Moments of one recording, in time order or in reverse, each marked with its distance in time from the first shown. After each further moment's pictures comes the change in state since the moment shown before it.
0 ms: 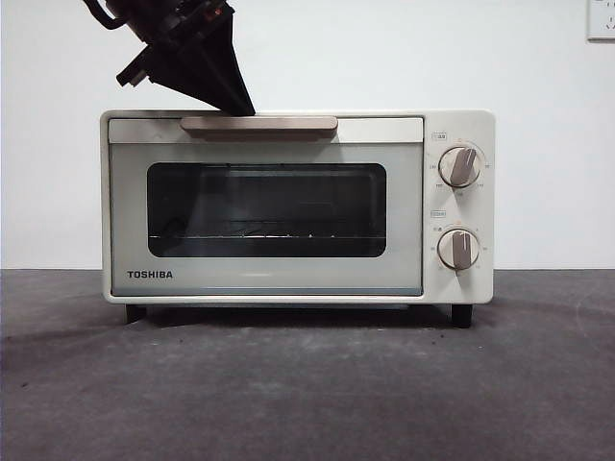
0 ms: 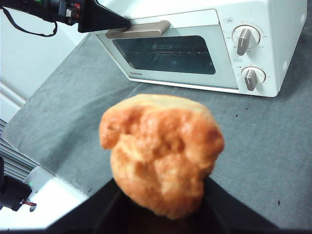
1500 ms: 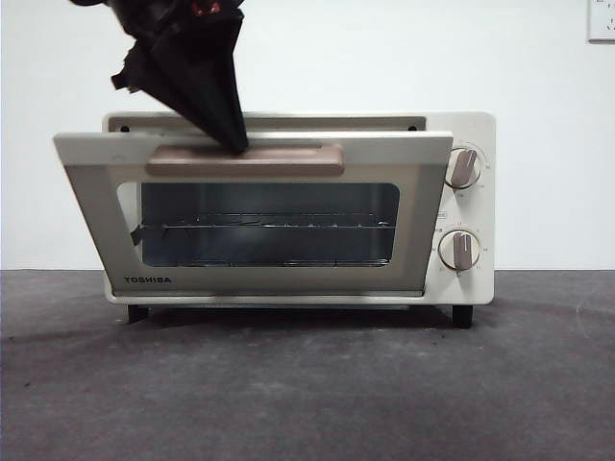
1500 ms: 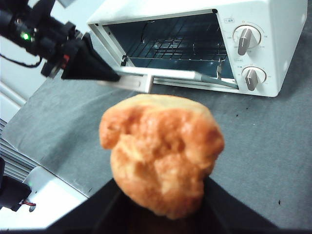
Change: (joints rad) left arm -0.163 -0.054 -0.075 -0.253 -0.094 0.098; right arm 0.000 0.000 0.000 0.000 0.002 0.000
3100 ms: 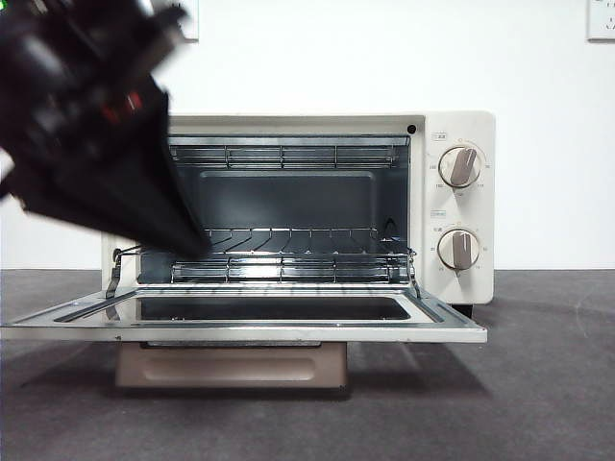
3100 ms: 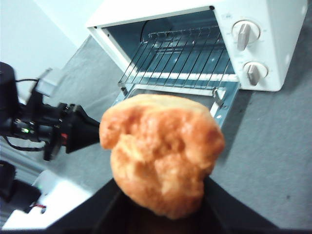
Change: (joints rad) left arm -0.199 -0.430 -0.717 0.607 -0.132 -0.392; right arm 0.000 0.008 0.000 0.000 -0.015 0.050
